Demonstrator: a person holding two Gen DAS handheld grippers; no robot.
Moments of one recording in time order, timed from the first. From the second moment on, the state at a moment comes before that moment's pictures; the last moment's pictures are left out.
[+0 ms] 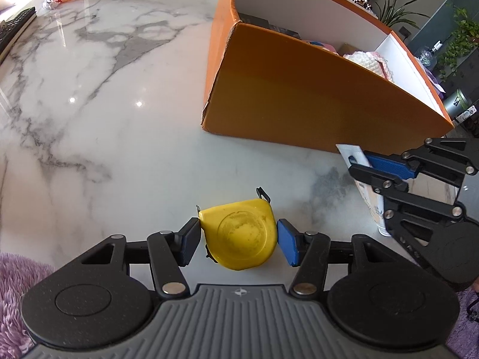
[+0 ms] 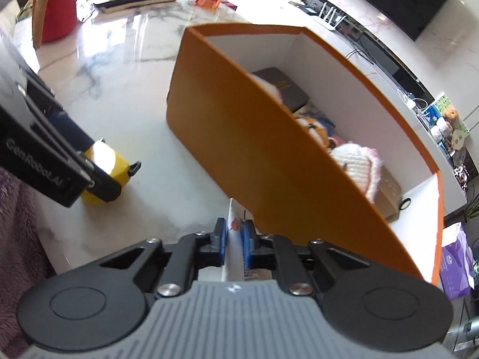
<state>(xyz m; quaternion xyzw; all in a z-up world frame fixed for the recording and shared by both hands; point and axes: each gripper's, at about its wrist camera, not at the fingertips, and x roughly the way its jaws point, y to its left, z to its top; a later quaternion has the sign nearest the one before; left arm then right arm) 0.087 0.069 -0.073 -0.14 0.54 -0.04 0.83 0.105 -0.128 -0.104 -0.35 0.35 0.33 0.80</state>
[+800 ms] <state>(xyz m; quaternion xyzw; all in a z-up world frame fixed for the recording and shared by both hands) 0.084 0.058 -0.072 -0.10 0.55 -0.03 0.83 0.099 -0.228 -0.071 -0.12 0.46 0.24 0.85</state>
